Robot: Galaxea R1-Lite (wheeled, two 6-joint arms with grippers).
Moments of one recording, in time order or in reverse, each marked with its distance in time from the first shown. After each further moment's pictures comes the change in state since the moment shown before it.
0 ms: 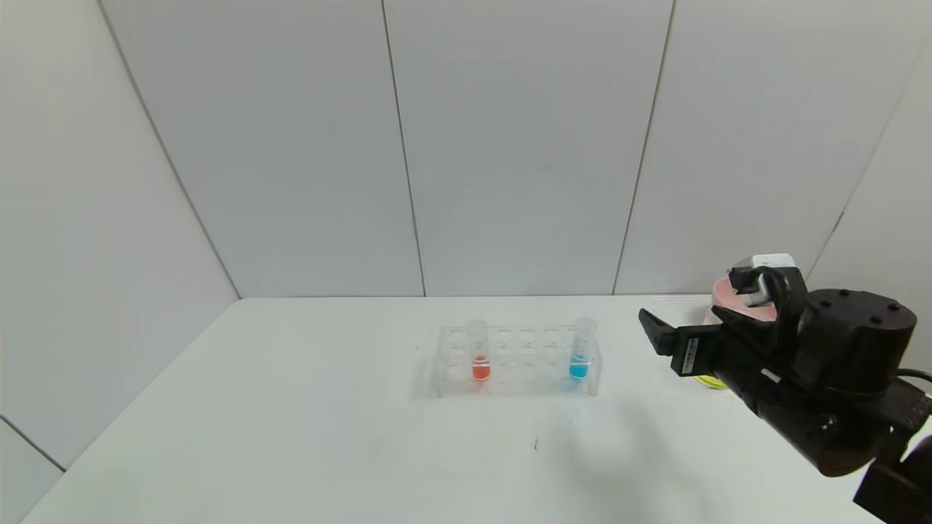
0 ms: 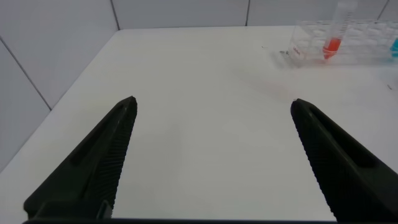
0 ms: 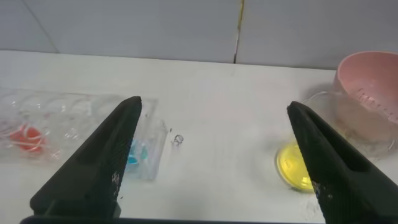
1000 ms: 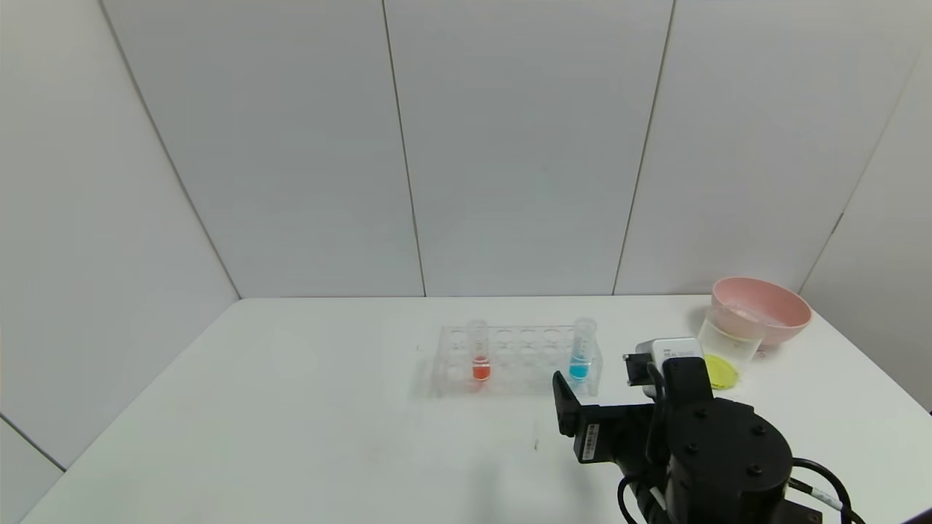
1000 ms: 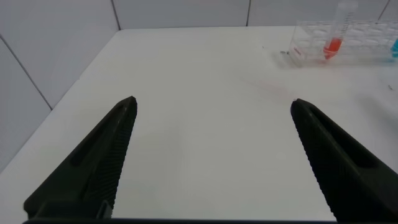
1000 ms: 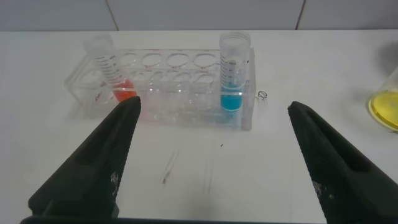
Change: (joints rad) left arm 0.000 0.000 0.000 0.000 0.000 0.000; right arm 0.455 0.145 0.005 -0.096 -0.440 0.153
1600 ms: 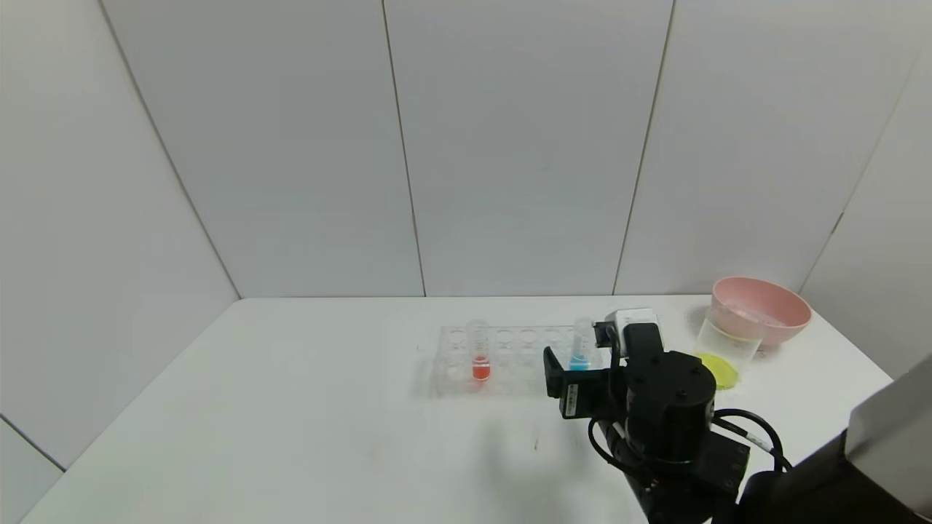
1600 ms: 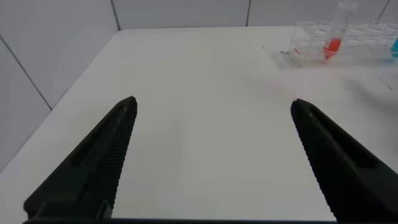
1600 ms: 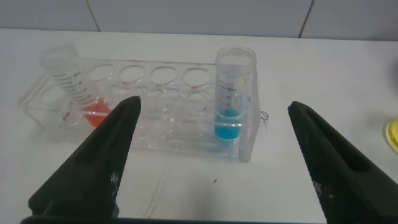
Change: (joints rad) left arm 0.000 0.000 0.000 0.000 0.000 0.000; right arm -0.125 0.138 -0.151 0.000 0.111 -0.068
